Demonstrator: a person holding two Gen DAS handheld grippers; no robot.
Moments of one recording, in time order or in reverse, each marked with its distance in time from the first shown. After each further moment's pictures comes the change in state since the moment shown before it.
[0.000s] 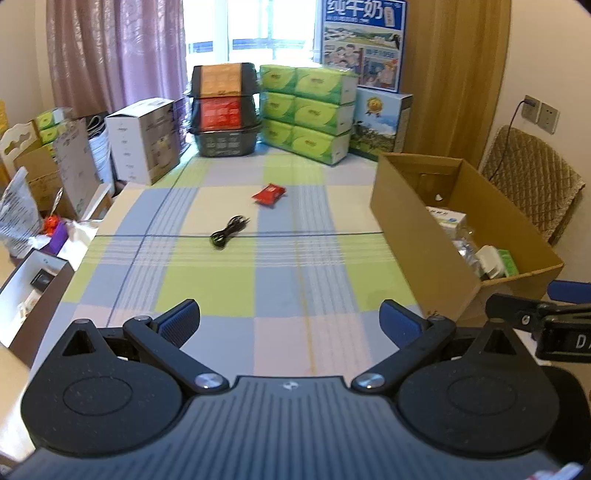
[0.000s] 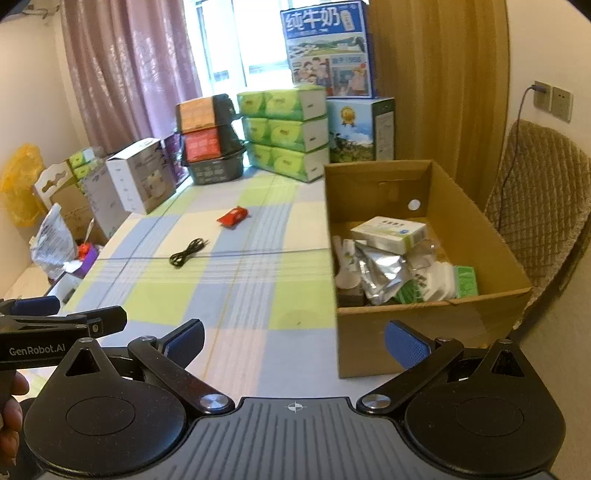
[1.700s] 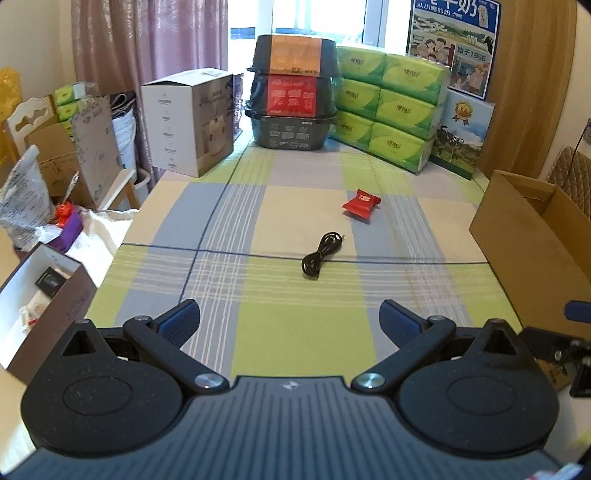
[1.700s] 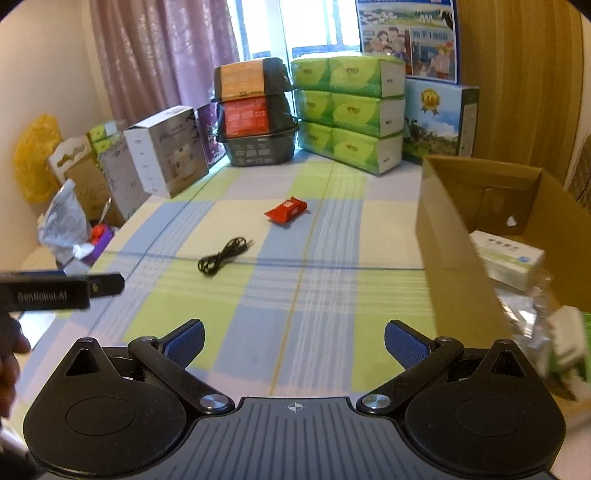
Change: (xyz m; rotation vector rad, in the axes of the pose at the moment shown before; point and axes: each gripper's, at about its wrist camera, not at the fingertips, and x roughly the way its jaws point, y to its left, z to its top) left arm 0.133 0.133 0.035 -0.062 0.012 0.038; right arm 0.159 0.070 0.030 -0.068 0.030 0.078
